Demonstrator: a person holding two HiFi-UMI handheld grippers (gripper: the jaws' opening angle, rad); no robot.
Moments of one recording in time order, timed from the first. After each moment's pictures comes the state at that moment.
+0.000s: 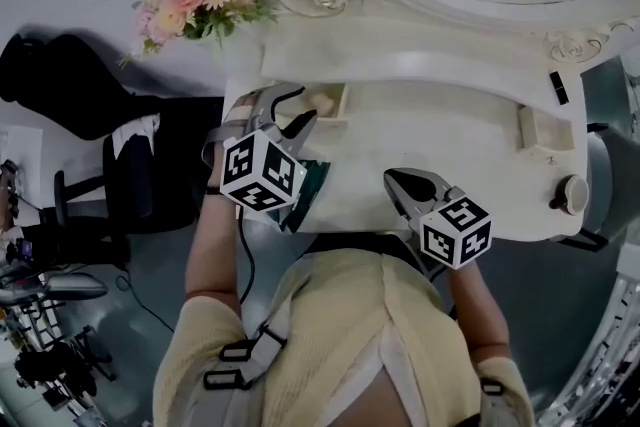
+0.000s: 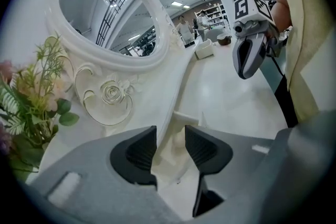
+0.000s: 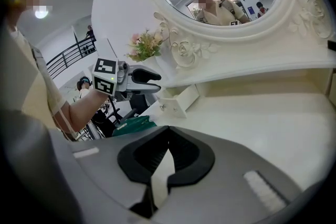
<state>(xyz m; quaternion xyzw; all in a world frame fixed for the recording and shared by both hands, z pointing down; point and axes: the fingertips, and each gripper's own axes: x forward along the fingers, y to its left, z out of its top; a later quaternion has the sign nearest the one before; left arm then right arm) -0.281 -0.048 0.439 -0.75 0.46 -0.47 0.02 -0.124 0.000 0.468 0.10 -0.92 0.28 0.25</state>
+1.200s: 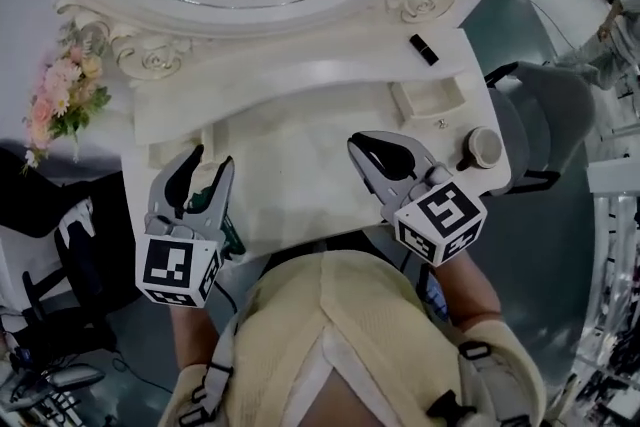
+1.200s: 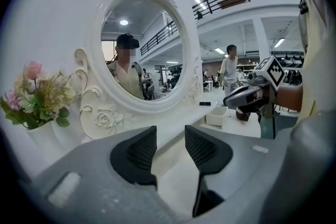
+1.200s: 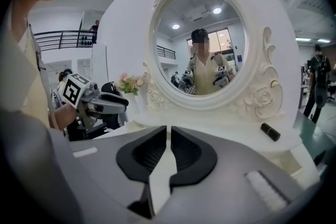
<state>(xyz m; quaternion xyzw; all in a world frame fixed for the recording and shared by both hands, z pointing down) -0.163 -0.064 0.335 -0.77 0.60 -0.18 -0.09 0.014 -0.112 0.347 0.25 -0.95 0.11 0.16</state>
